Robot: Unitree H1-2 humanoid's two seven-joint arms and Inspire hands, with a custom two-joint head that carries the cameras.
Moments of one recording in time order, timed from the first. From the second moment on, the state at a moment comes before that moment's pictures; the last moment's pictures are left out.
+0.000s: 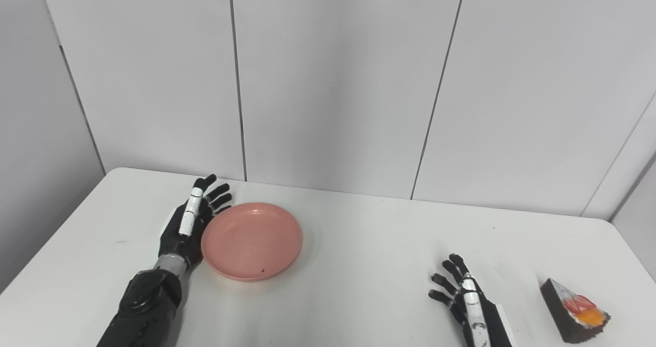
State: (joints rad) left arm -0.66 0.15 0.19 0.74 -0.29 -0.14 -0.12; right arm -0.22 -0.15 -0.08 0.17 0.20 -0.06 0.17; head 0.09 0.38
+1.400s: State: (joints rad) left arm -0.64 -0.08 0.02 0.75 -0.09 -0.28 -0.02; right arm -0.19 -0.11 -0.02 0.10 0.10 -0.02 0.10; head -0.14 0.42
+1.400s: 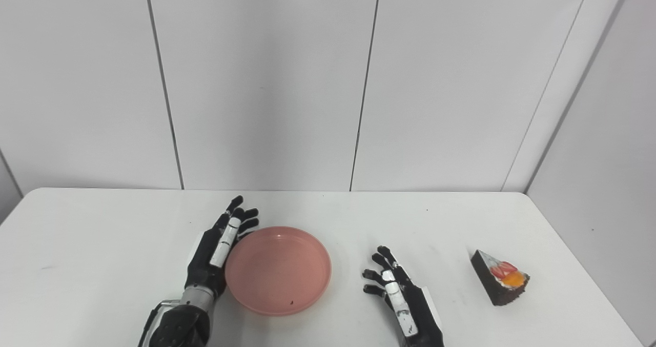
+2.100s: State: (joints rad) left arm -0.65 -0.08 0.01 0.76 -0.07 -0.30 -0.02; right arm -0.16 -0.31 -0.10 -0.19 -0.56 -0.15 -0.10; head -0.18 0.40
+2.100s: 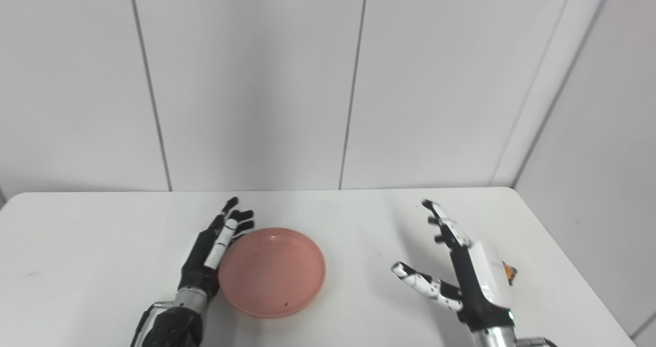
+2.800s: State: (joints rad) left arm -0.64 -0.08 0.02 0.75 -0.07 -0.30 -0.03; right arm -0.18 -0.33 -0.20 -0.34 -0.85 0.24 -0.03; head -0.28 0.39
